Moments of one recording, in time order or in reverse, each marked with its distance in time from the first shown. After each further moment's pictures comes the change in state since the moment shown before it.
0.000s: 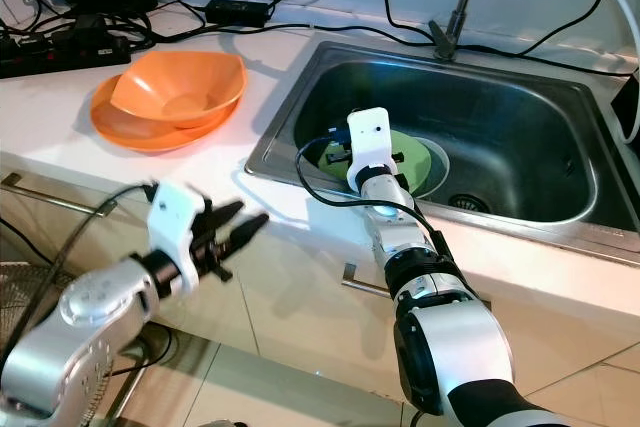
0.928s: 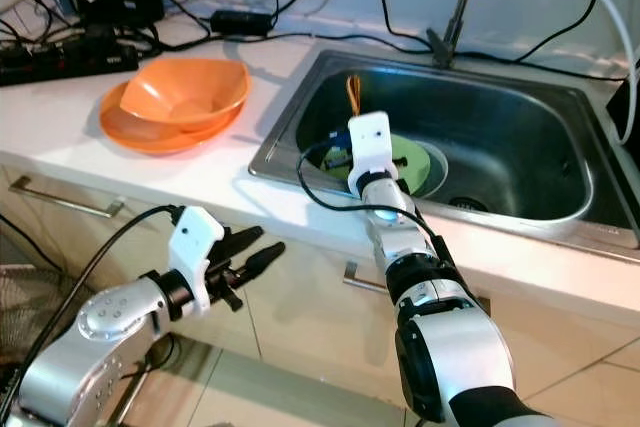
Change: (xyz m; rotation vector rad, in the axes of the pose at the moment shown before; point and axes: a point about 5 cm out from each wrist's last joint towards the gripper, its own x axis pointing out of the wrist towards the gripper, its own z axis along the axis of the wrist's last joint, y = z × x) left arm 0.000 -0.019 -0.024 0.006 0.055 -0.141; right arm -0.003 0.001 -0.007 -0.008 0.033 0.007
